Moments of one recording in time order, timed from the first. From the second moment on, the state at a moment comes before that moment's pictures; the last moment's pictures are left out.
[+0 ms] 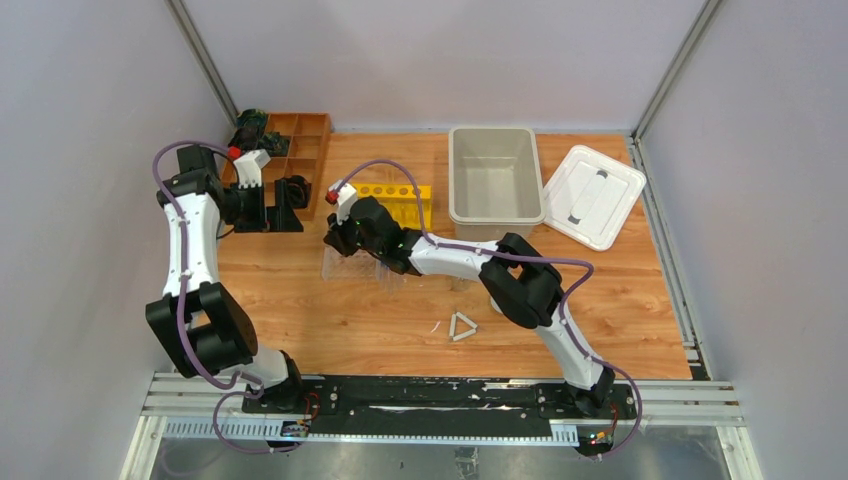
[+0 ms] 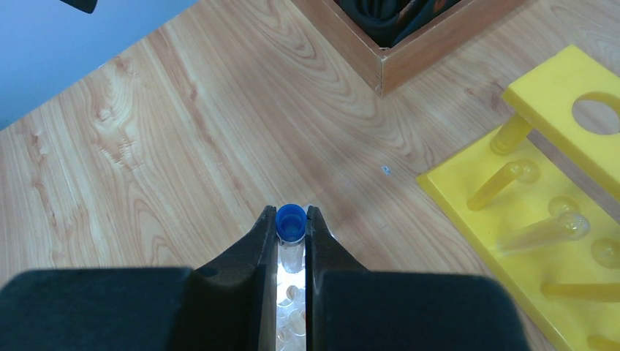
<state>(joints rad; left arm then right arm) 0.37 1.46 1.37 -1.07 0.63 0.34 1.01 2.24 1.66 0.28 -0.06 0.17</state>
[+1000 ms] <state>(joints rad) 0.38 1.46 1.37 -1.07 0.64 0.35 1.01 2.31 1.71 0.28 -0.08 0.14</state>
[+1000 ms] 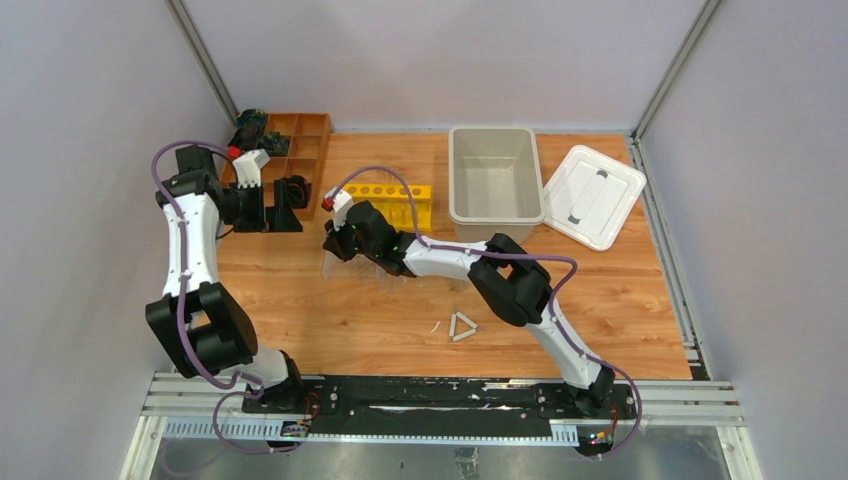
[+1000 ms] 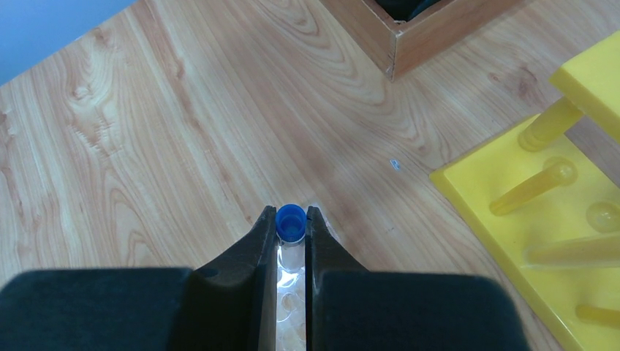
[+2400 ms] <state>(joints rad) 0.38 1.38 1.35 -1.07 0.67 0.34 0.98 1.99 1.36 -0.16 0.19 0.46</state>
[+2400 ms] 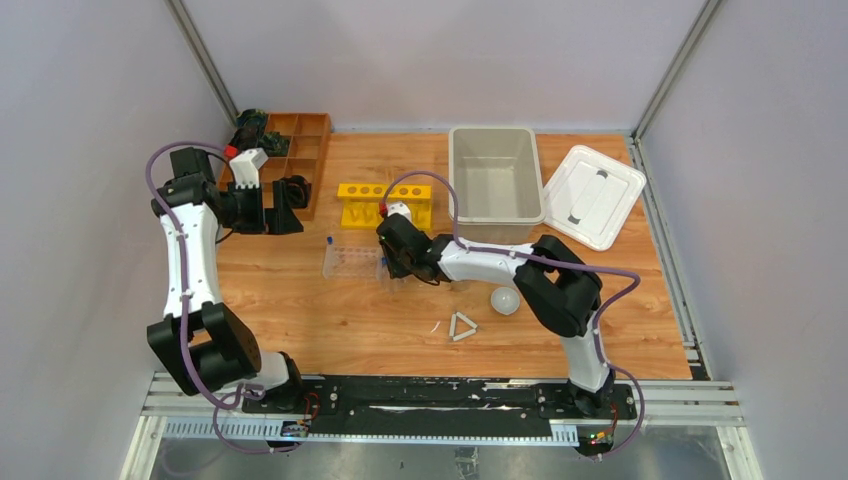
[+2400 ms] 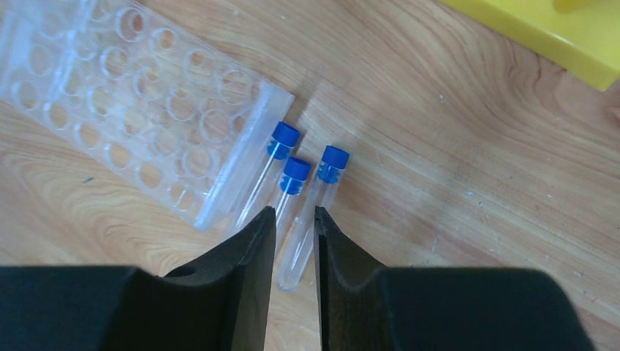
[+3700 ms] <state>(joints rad) 0.38 1.30 1.30 -1.07 0.78 0.35 0.96 1.99 1.52 -0.34 0.26 0.45</state>
